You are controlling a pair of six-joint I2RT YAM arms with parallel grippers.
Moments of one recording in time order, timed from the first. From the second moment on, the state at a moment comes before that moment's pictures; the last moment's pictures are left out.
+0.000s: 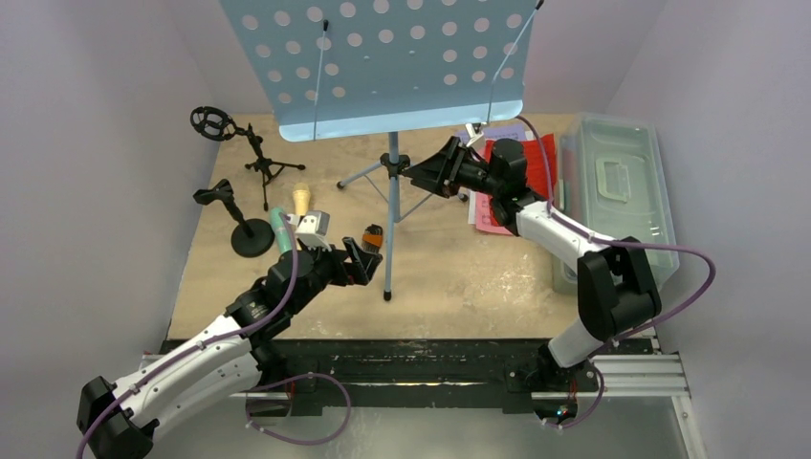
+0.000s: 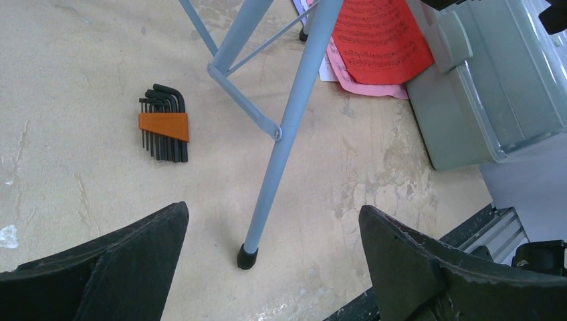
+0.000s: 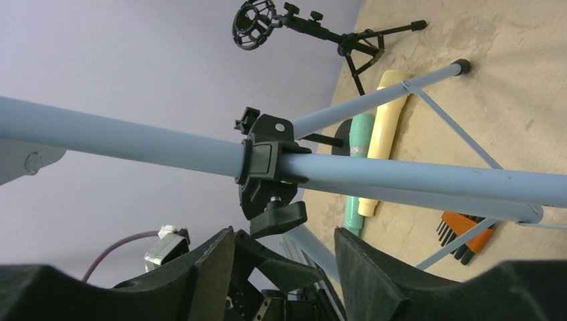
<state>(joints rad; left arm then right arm) -0.78 0.66 0.44 -0.07 -0.21 -0.64 0.40 1.58 1.03 0.45 -0.69 1.15</state>
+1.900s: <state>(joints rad) -0.78 1.17 0.53 0.94 -0.23 0.11 0.30 1.27 0.72 0.36 -0.89 -0.25</state>
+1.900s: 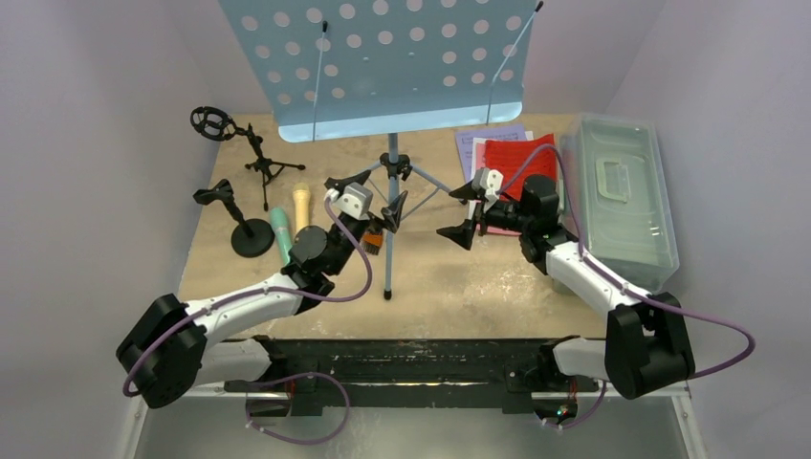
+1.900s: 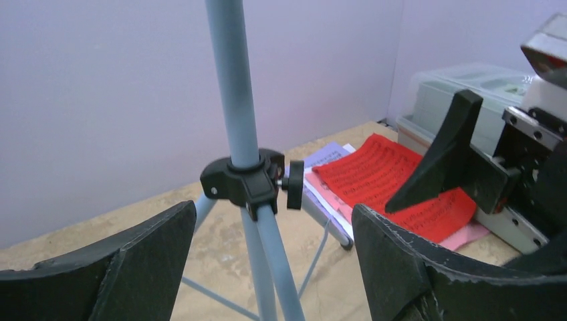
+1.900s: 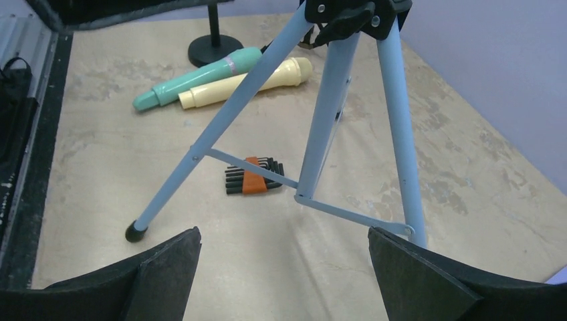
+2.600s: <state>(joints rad) -0.66 1.46 0.80 1.07 -0.11 0.08 0.31 1.46 0.77 0.44 -0.83 -0.43</state>
